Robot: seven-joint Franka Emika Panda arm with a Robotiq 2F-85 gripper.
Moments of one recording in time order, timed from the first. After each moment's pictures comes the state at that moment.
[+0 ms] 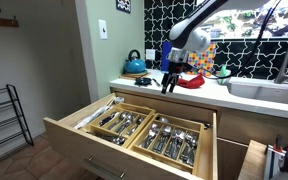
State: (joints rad) arm 0.04 -0.08 -0.16 -2.32 0.33 2.31 -0.52
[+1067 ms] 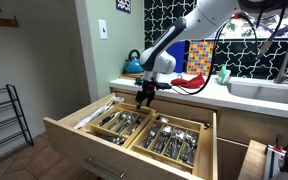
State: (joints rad) arm -0.01 0.39 0.04 -1.96 0.40 2.41 -0.44
